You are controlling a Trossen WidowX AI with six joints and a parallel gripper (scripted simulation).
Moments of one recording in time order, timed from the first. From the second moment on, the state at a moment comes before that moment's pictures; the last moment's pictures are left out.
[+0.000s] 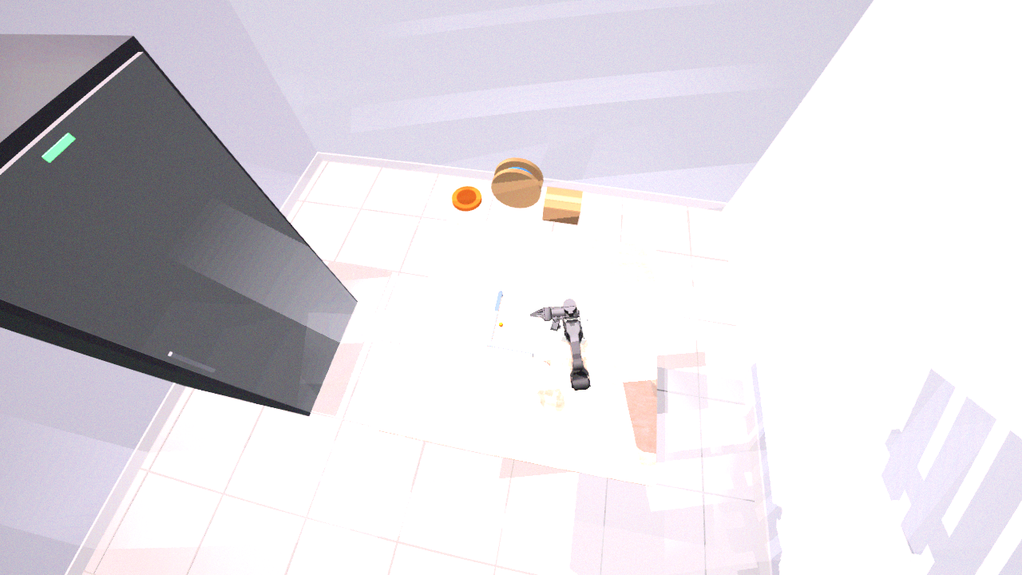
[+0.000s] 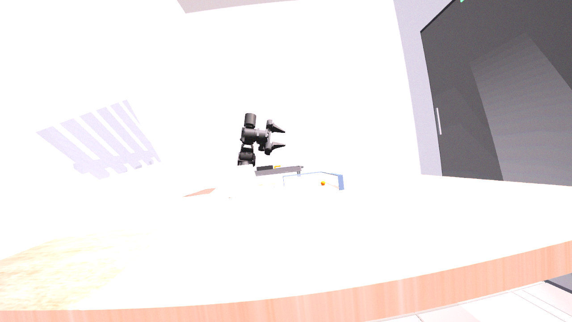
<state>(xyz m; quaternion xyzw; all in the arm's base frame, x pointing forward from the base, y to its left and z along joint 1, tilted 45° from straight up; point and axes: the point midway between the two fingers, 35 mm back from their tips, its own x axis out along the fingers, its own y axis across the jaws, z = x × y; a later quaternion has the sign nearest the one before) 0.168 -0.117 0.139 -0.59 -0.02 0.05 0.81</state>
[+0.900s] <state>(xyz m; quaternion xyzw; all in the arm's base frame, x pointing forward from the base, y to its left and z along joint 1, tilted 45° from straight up) 0.358 -0.093 0.046 0.25 0.47 0.25 0.81</state>
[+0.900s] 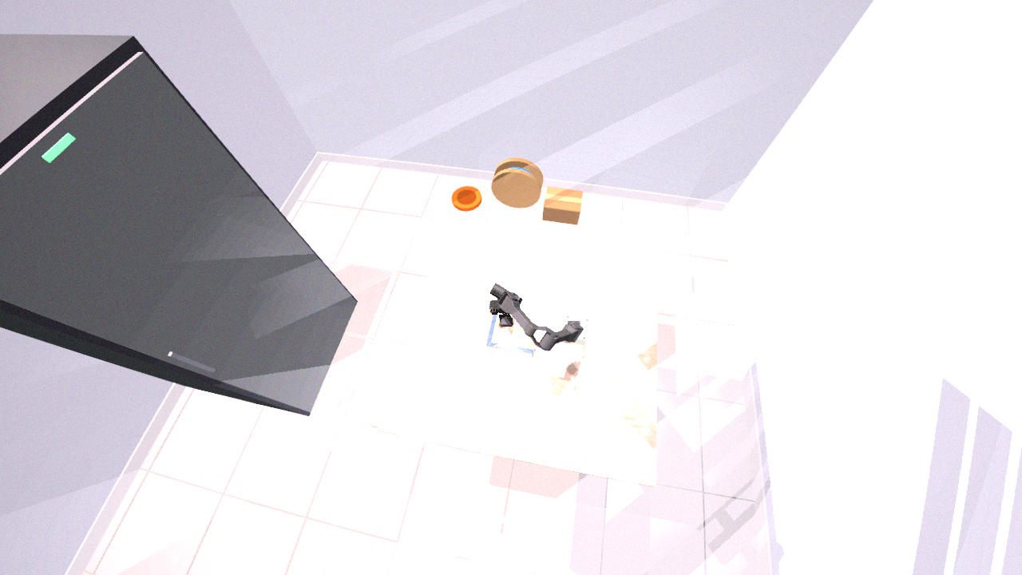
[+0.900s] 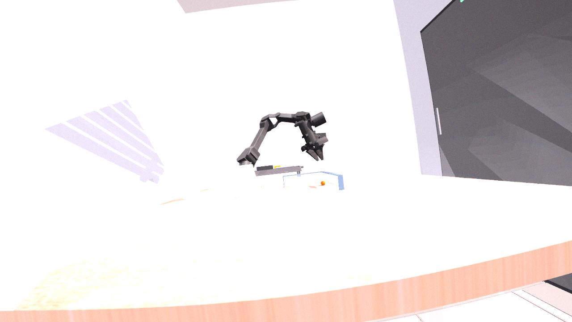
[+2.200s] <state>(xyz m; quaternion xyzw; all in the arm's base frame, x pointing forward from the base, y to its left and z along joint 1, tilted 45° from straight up) 0.387 -0.014 -0.027 0.32 0.62 0.21 0.68</state>
